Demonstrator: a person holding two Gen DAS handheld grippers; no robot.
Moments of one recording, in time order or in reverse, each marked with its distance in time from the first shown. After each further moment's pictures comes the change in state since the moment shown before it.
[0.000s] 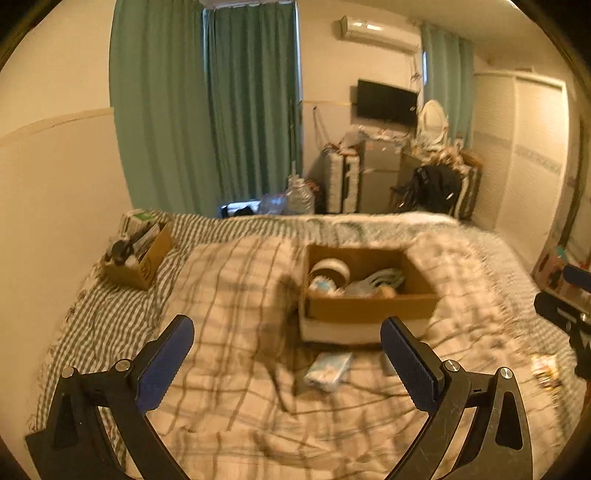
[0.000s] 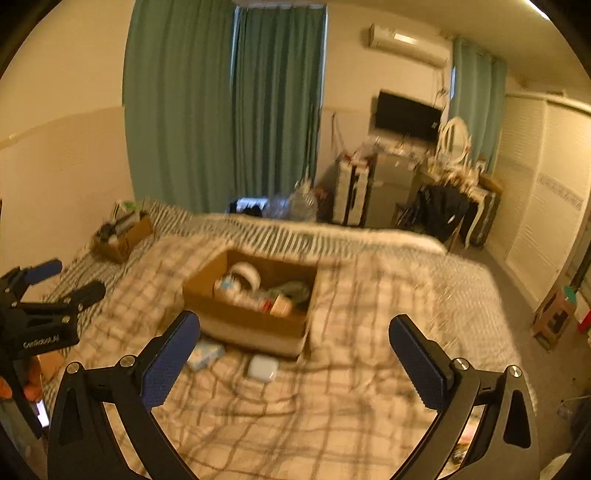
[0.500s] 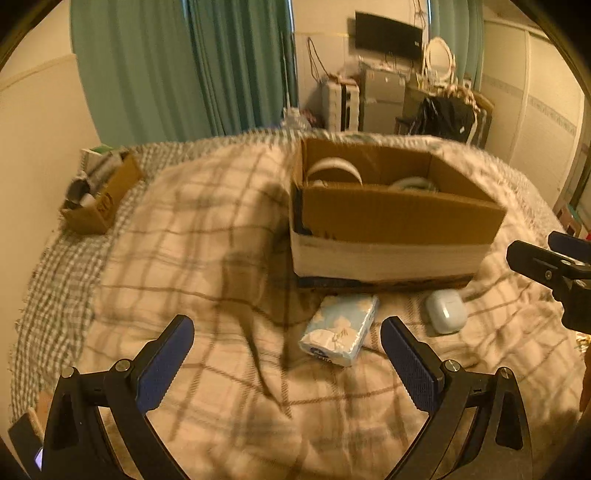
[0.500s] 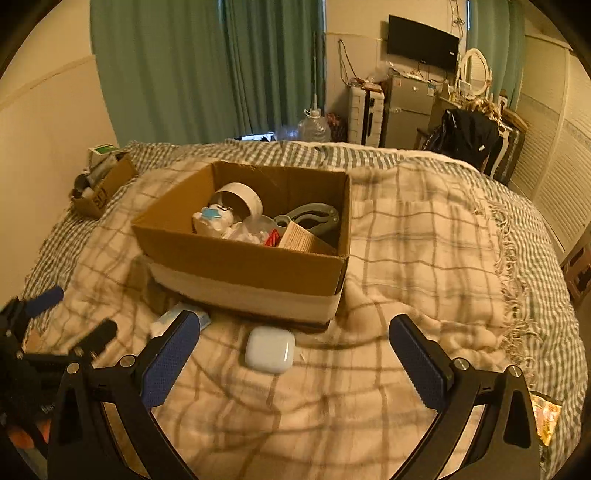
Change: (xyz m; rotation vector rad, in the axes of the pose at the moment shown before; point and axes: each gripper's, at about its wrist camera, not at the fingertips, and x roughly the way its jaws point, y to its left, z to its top) left arm 0.142 -0.026 -0.062 0.047 0.260 -0.005; right arm 0.167 -0.008 -0.034 0.075 0.245 0.024
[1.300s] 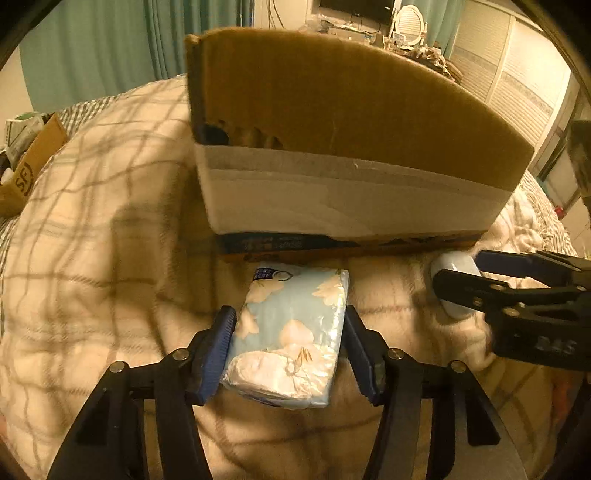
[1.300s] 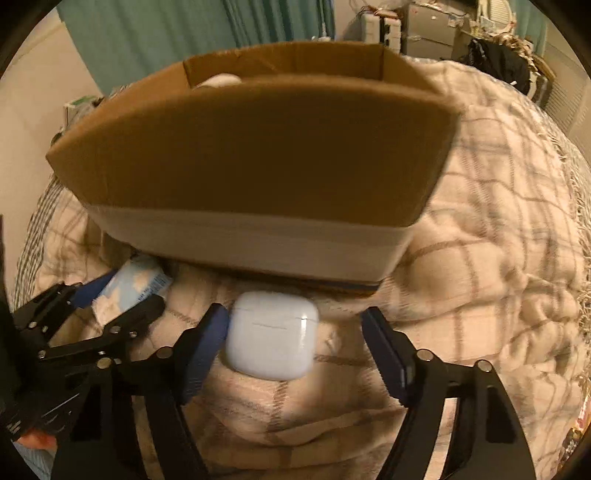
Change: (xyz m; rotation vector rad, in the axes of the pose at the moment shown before) left arm 0.067 -0.021 -0.022 0.045 0.154 -0.195; right arm 0.108 0.005 -0.029 0.016 0.277 0.102
